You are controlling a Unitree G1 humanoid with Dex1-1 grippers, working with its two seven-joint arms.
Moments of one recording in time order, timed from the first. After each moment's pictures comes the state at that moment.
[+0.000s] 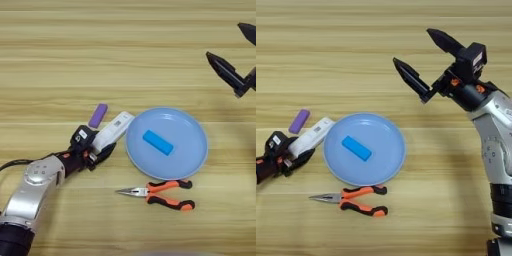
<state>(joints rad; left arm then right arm) -0.03 0.37 -0.12 0.15 -0.13 0.12 -0.62 -0.32 -0.47 -0.17 -0.17 0.54 0.08 0.77</state>
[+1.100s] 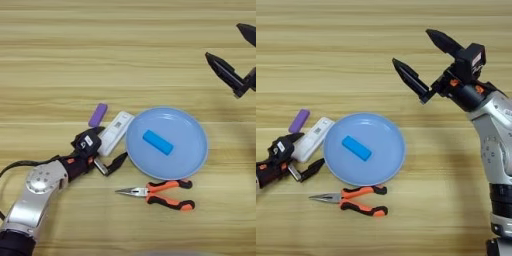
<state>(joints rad) 0.01 0.37 -0.15 0.15 -0.11 -0.07 -0.65 -0.32 -0.46 -0.16 -0.17 0.54 0.07 0.78</state>
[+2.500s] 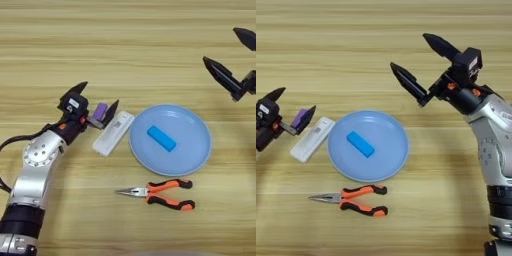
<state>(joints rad) -0.16 0.29 0.01 0.19 -0.13 -0.15 -0.45 -0.31 -0.45 -0.15 -0.15 0.54 0.05 0.80</state>
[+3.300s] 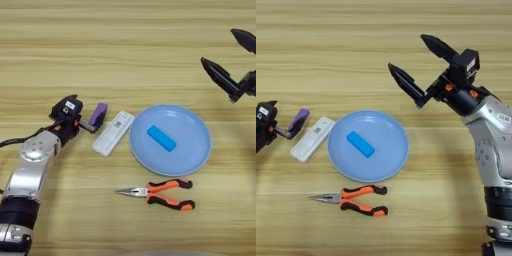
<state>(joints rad) -0.21 0.33 0.00 0.31 -0.06 -0.01 -0.44 -0.30 -0.43 -0.15 -0.16 0.54 0.05 0.80</state>
